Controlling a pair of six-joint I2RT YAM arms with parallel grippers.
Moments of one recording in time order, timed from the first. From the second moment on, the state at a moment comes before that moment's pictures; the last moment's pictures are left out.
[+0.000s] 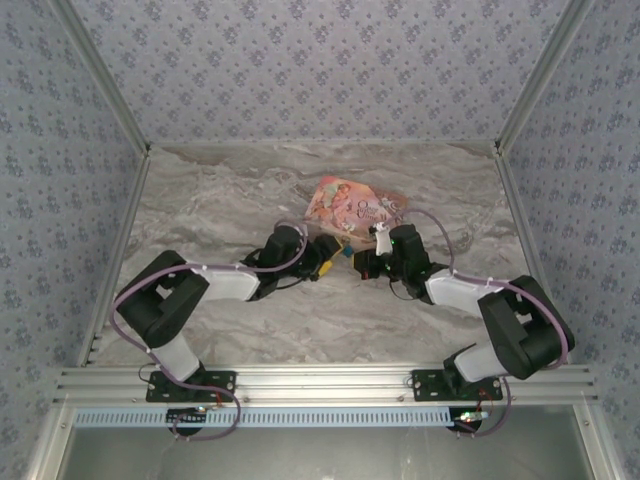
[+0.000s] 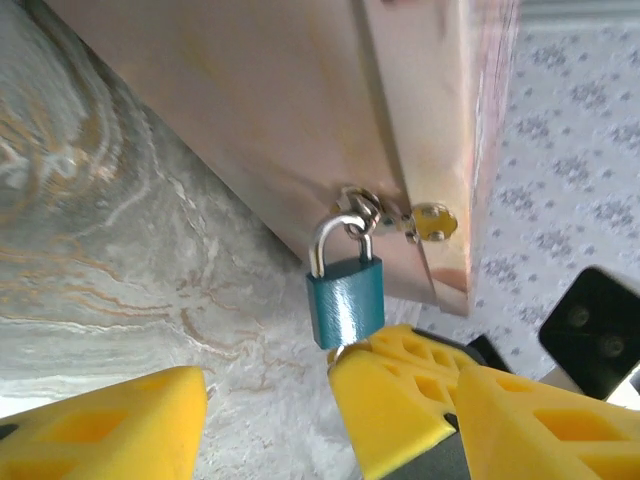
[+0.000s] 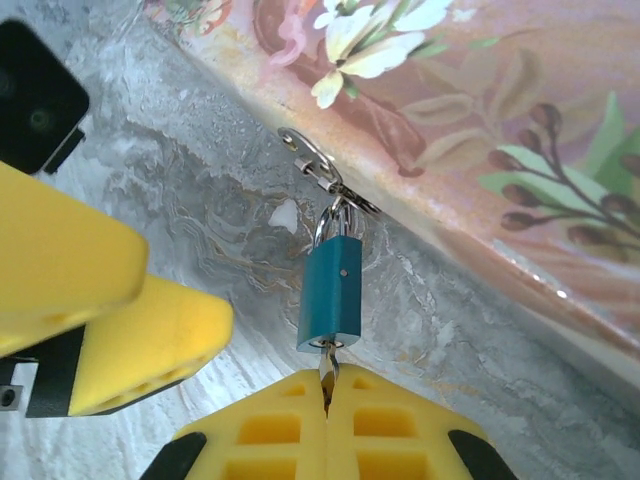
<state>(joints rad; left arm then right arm) -0.76 1.68 0.69 0.53 0.27 -1.45 0.48 1.42 0.53 0.28 -0.39 0.45</state>
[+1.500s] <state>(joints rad) -0.81 1.98 0.77 0.92 0.24 -1.66 0.48 1.40 0.53 0.25 -0.37 0.91</state>
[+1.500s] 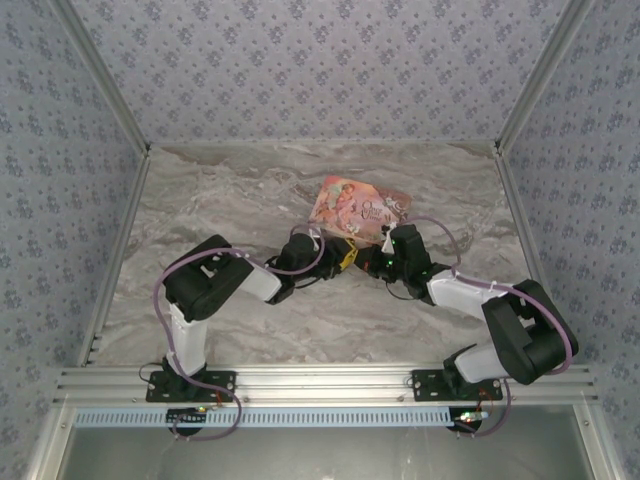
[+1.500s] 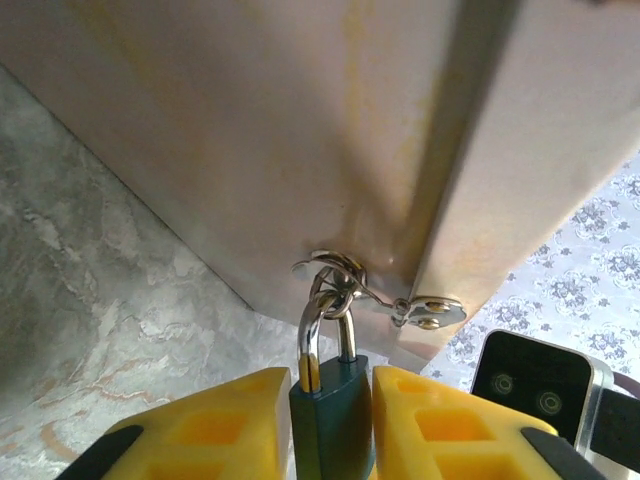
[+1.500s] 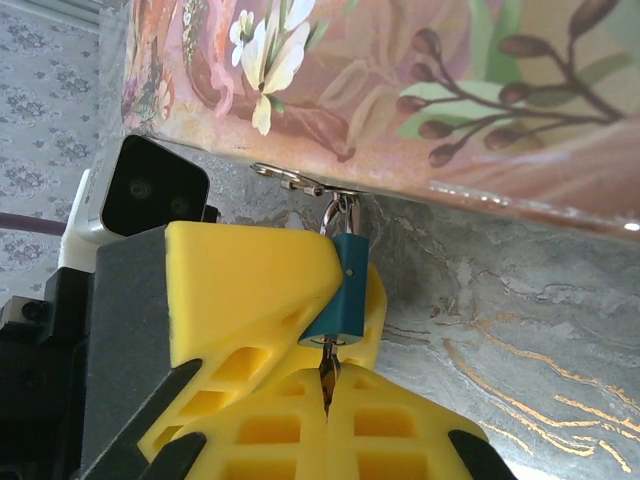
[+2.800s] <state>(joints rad) -0.77 1.79 0.78 0.53 0.30 -1.70 0.86 1.12 0.46 0.07 0.26 -0.76</state>
